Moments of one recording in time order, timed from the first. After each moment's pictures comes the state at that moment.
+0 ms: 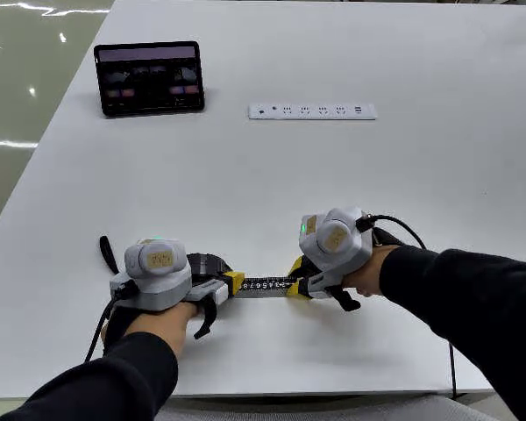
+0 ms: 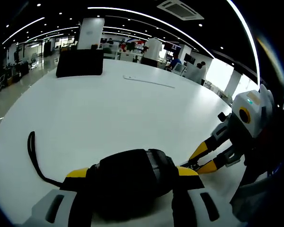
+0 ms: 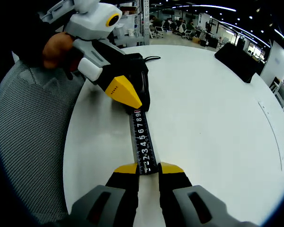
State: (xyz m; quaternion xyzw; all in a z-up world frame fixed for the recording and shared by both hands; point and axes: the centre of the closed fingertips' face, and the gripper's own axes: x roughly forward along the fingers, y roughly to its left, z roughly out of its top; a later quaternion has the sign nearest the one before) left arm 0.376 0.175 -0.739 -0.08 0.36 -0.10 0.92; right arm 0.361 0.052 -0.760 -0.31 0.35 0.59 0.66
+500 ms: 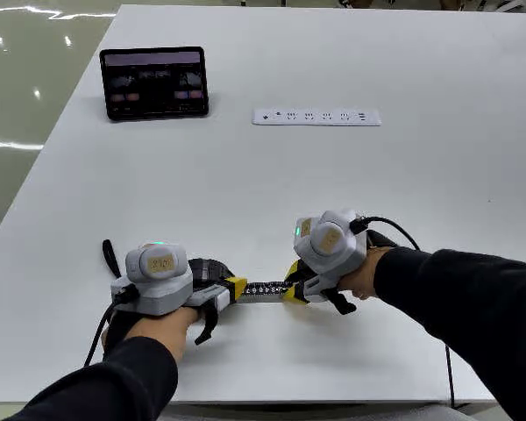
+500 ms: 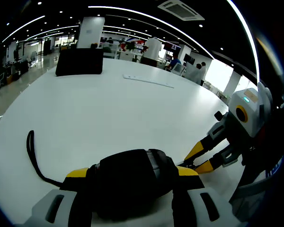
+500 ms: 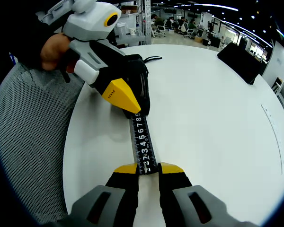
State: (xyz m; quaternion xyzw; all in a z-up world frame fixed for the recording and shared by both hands) left arm 0.376 0.175 -0.739 -0.09 0.36 -0.11 0.92; right arm 0.363 0.061 -0.761 -0.31 0.35 0.60 0.65
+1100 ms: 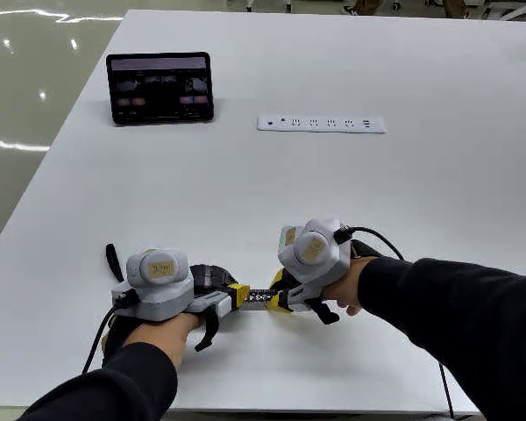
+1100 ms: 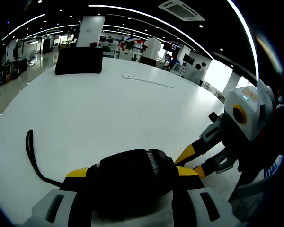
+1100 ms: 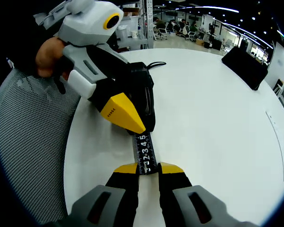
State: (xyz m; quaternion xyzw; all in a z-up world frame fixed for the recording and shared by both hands) left arm 0.375 0.174 -0.739 -0.10 0.36 -0.11 0.92; right arm 0.358 0.091 -0.758 -0.30 0.35 0.61 0.65
